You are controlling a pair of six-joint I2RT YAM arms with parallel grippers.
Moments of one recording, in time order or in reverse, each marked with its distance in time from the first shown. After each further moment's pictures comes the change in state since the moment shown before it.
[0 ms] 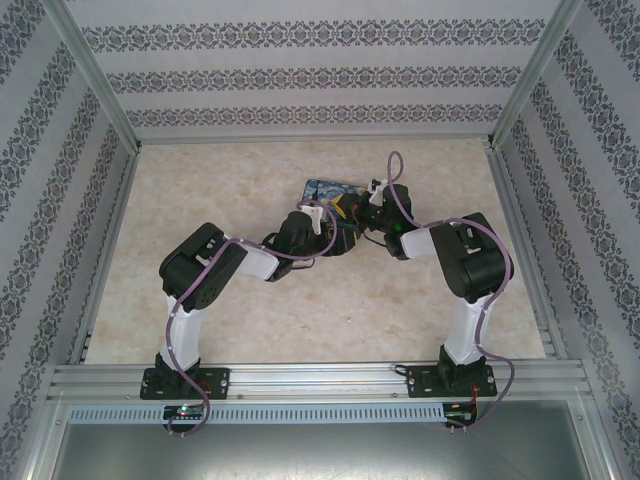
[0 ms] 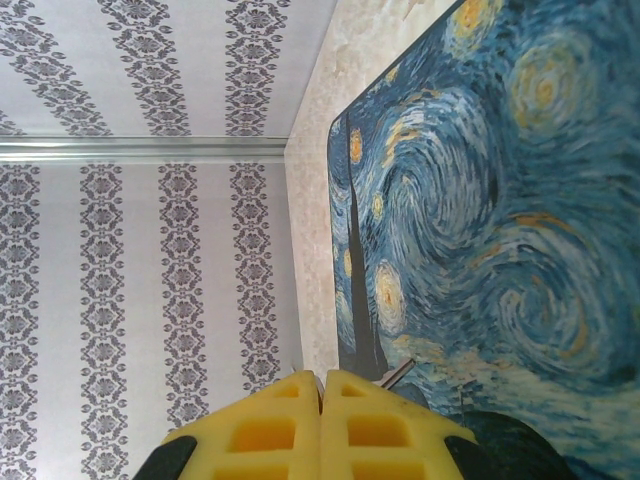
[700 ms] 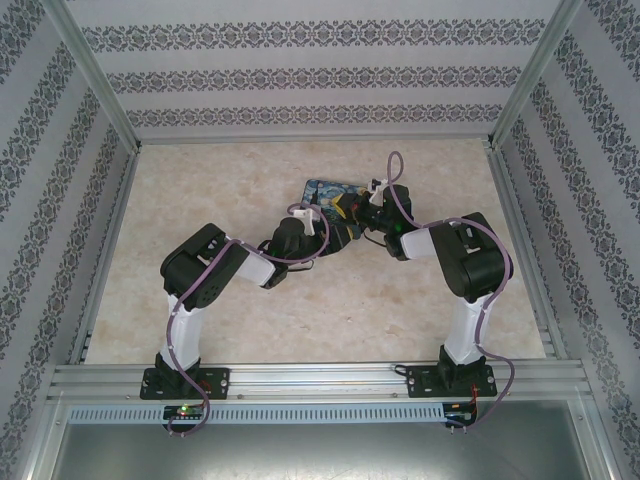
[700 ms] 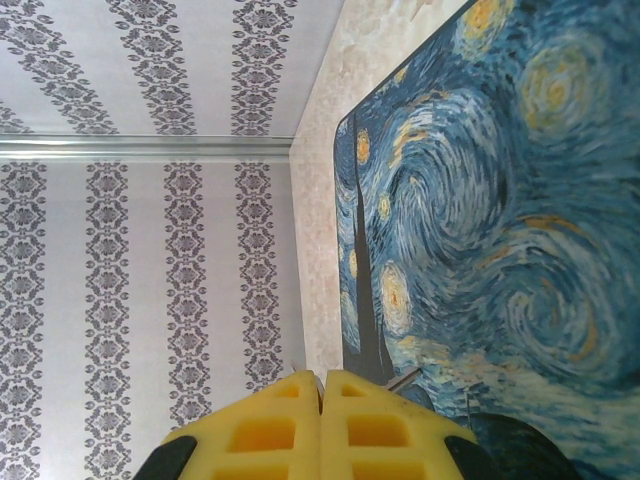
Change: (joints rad) left arm 0.009 0.010 -0.082 0.208 -0.004 -0.198; right arm 0.000 0.004 -0.006 0.024 -0.002 0.003
